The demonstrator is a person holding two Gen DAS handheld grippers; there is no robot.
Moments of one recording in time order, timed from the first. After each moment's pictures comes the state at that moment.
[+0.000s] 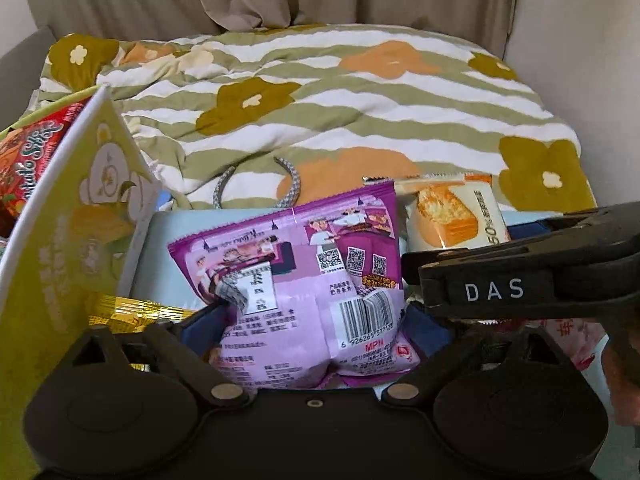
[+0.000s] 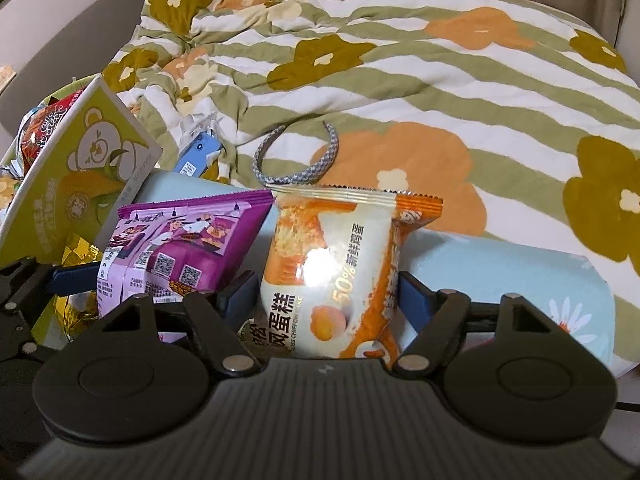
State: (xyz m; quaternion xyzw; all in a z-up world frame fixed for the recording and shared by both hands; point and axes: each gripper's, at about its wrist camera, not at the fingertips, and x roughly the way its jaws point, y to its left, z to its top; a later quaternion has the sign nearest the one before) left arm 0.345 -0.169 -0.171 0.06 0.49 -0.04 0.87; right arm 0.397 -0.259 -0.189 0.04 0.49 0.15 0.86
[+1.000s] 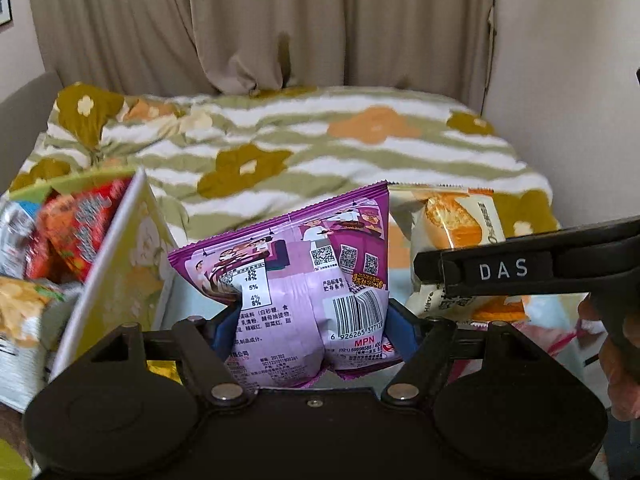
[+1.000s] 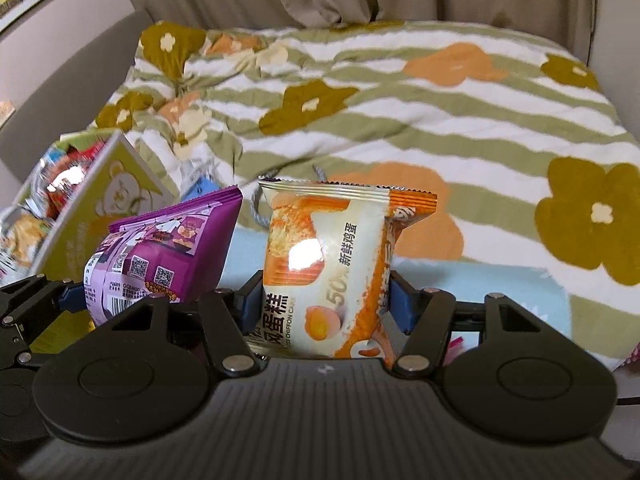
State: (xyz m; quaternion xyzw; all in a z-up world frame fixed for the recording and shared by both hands) left arm 0.304 -0.164 -0.103 0.05 0.39 -0.05 0.92; right arm 0.365 -0.275 -0.128 0.07 0.43 0.12 0.89
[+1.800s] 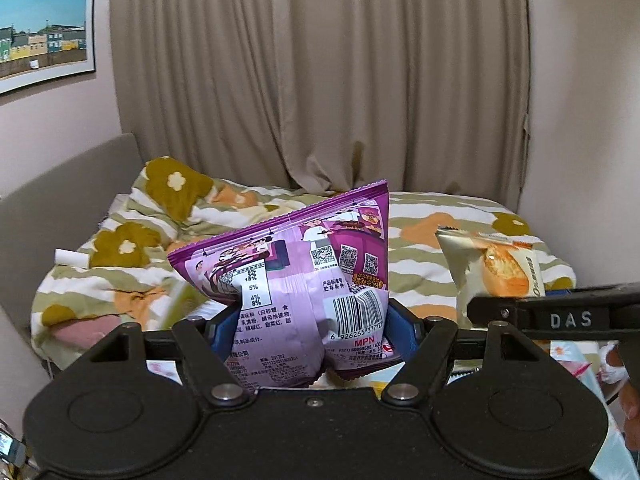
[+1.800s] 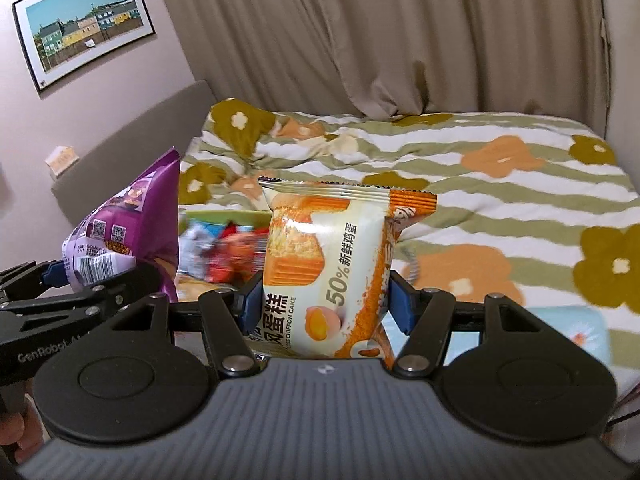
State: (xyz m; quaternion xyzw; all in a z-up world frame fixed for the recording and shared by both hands) left arm 0.217 0.028 0.022 0.03 0.26 -0.01 0.96; right arm 0.267 -0.129 -0.006 0.10 0.32 0.15 0.93
